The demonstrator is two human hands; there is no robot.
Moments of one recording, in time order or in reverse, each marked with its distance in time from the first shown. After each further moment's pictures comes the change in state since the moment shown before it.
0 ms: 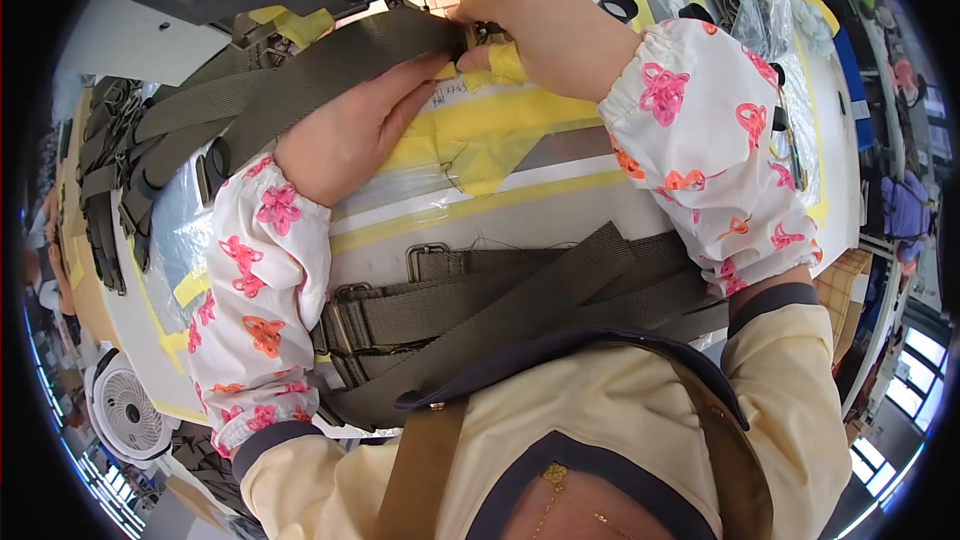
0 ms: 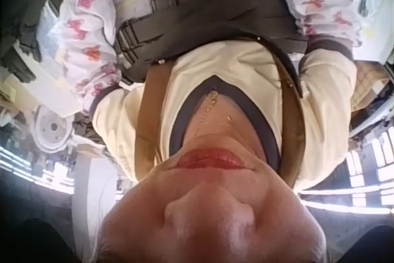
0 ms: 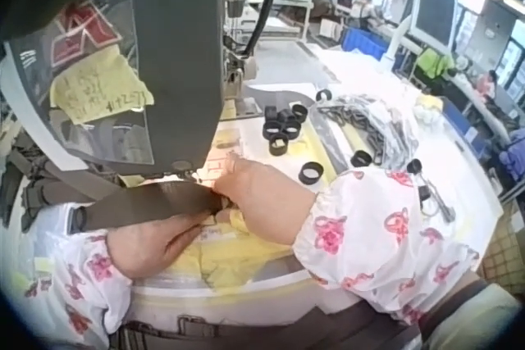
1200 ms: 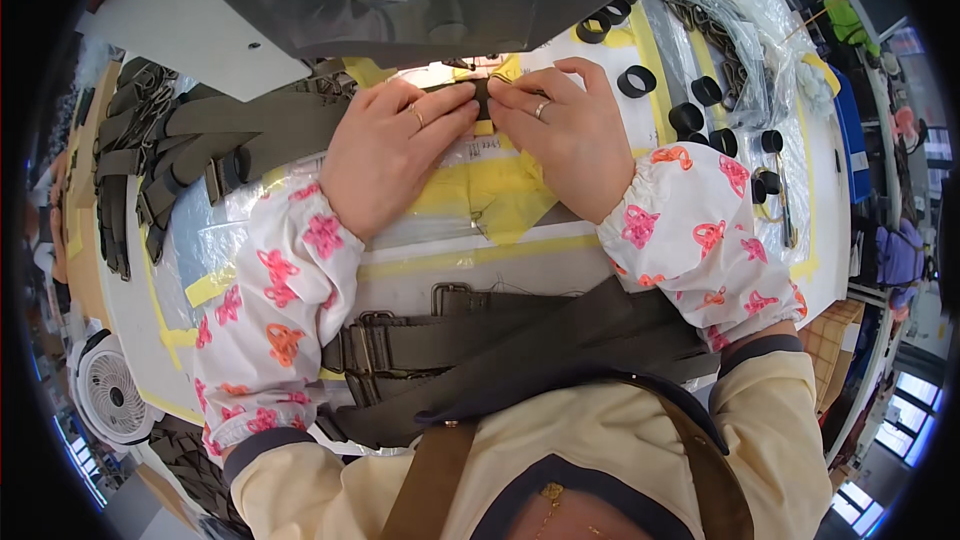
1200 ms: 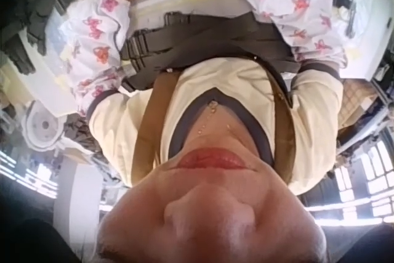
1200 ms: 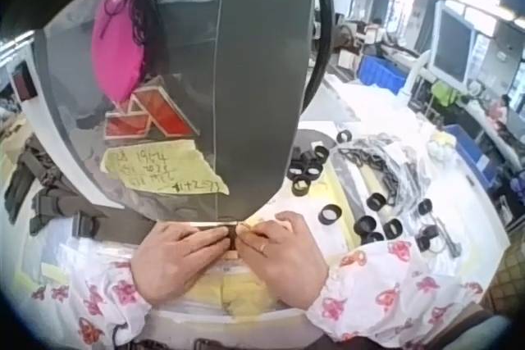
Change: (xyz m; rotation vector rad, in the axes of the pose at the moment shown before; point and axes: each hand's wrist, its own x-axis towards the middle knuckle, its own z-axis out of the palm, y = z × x) left_hand 0.006 -0.015 0.001 0.322 0.148 0.213; right_hand -0.025 -0.026 0.019 -0.414 0.235 -0.080
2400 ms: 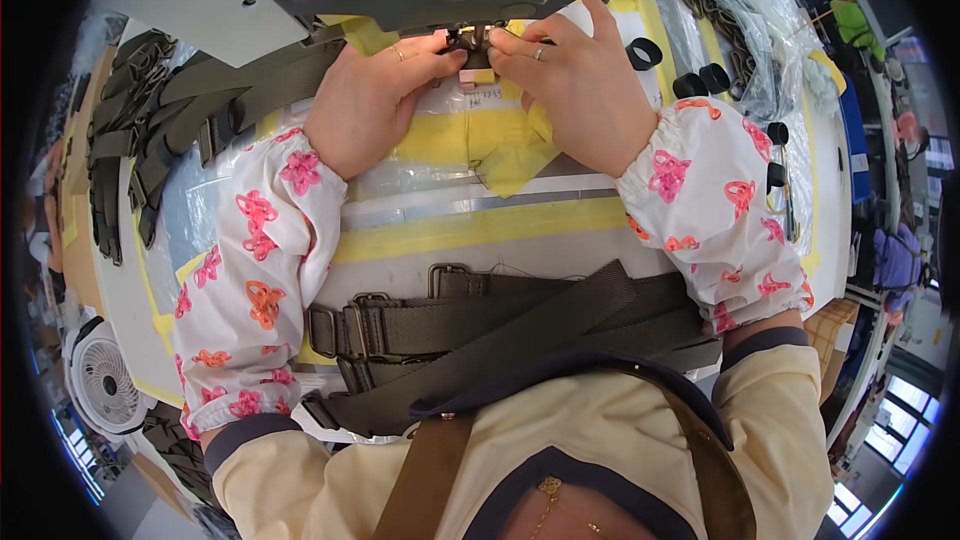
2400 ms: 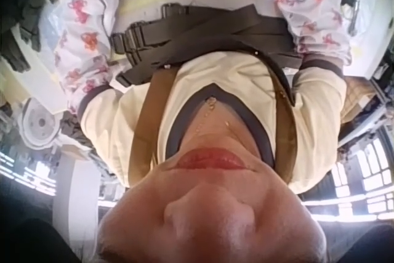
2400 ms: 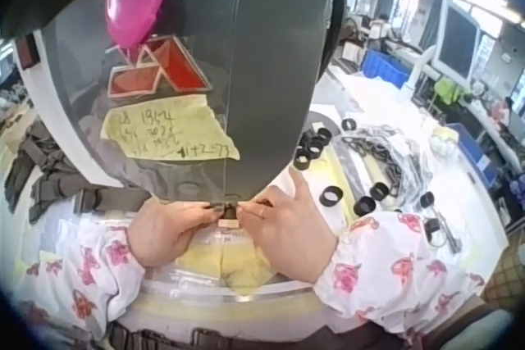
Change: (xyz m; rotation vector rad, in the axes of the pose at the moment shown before) left_hand -0.008 -0.018 0.011 -0.159 0.013 -0.181; right_hand 0.011 0.013 -0.003 -0.154 -0.198 -0.013
